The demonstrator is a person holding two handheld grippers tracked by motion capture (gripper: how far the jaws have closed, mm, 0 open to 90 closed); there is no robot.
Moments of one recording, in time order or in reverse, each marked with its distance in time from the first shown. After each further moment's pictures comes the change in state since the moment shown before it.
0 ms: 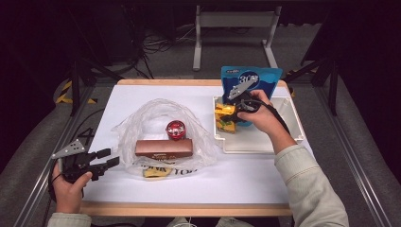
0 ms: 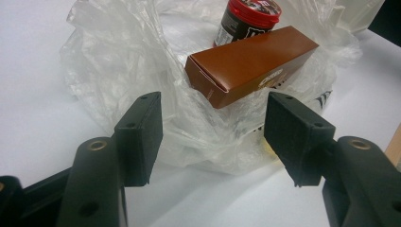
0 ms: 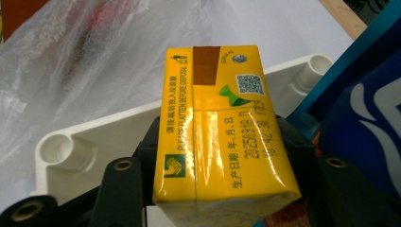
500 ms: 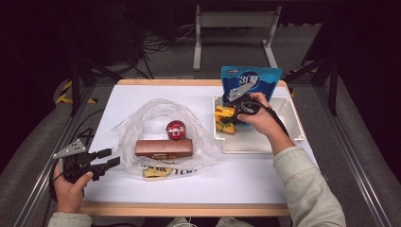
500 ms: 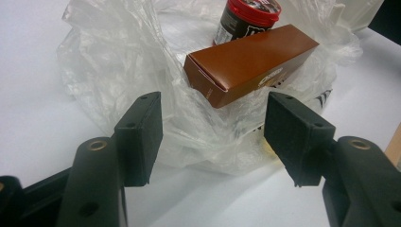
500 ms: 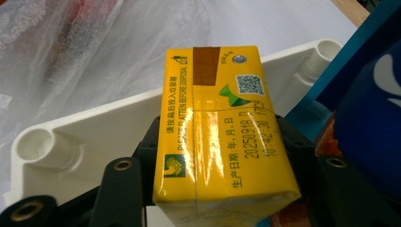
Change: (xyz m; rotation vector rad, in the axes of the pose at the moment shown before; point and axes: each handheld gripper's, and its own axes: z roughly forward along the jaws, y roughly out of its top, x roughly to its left) left arm -0.001 0.000 0.001 0.007 -0.009 -0.012; right arm -0.003 -0.010 0.010 -0.016 0.007 0.017
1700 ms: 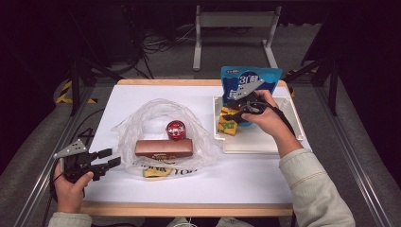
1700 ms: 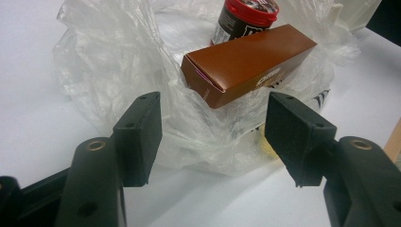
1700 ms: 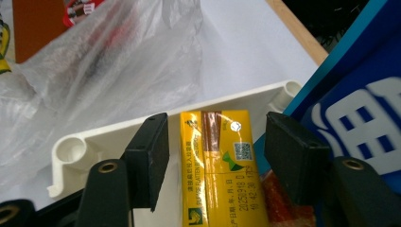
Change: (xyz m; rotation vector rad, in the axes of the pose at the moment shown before) left arm -0.001 0.000 0.001 0.001 -0.005 -0.004; right arm 0.015 0.011 -0.034 -0.085 -0.081 -0.078
